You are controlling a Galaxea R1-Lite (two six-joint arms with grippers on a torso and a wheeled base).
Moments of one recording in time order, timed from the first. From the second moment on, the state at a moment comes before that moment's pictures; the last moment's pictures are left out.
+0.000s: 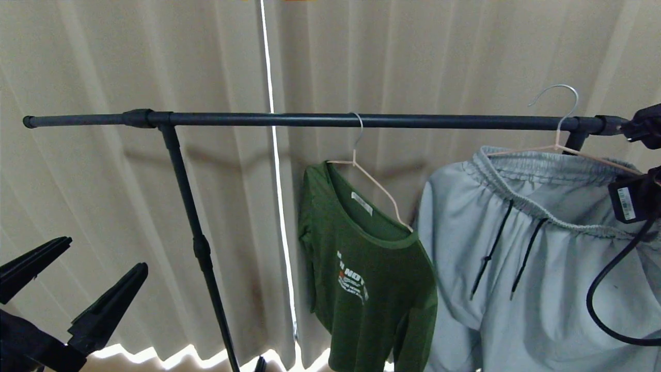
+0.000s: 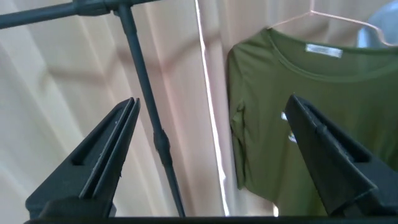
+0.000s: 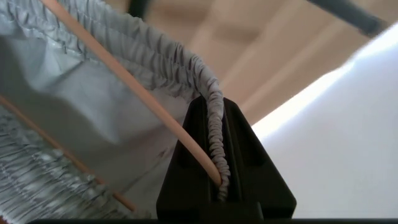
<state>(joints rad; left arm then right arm) -0.41 0.95 -0.06 -1.01 0.15 0.19 0.04 1.37 -0.89 -0.14 -0.47 -0.31</state>
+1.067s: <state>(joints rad) -0.41 0.94 -0.04 -0.96 0.11 0.19 0.16 1.51 -0.85 -0.22 -0.56 -0.27</state>
